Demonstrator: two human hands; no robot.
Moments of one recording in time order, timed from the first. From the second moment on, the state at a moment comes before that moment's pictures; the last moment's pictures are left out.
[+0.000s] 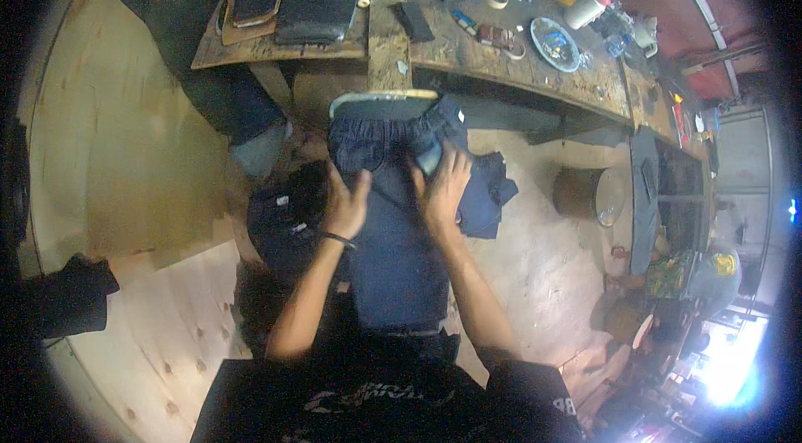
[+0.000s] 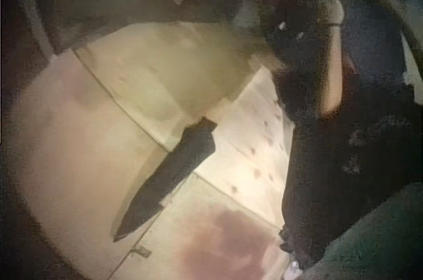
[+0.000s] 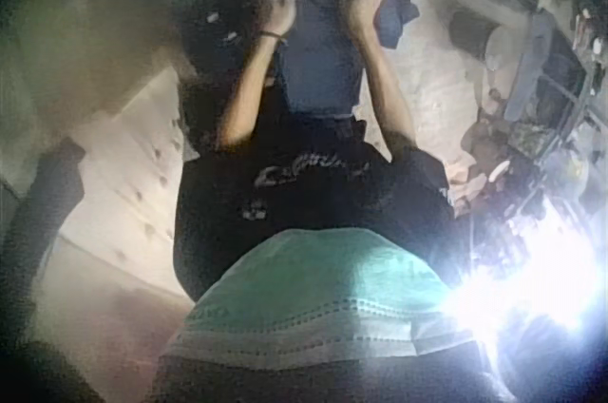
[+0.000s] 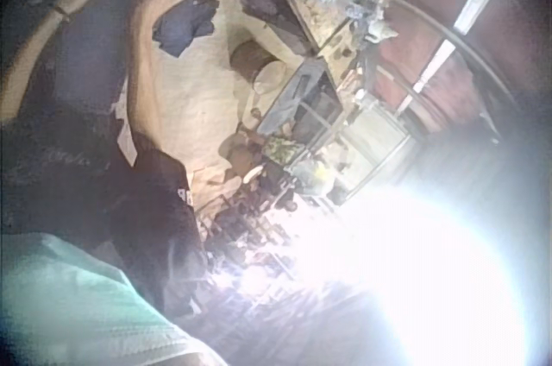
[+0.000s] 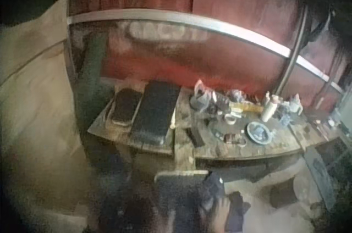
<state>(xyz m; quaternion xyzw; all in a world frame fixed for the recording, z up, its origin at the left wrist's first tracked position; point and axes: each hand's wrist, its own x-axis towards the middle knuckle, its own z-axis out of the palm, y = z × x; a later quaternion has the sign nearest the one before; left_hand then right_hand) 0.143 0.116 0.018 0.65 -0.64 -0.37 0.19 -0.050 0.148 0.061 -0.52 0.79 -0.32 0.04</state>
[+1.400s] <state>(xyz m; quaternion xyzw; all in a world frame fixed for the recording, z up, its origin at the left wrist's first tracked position) 0.092 0.033 0.013 0.57 -0.81 0.00 0.16 -0.729 0.366 0.032 -0.28 0.95 0.01 -0.14</state>
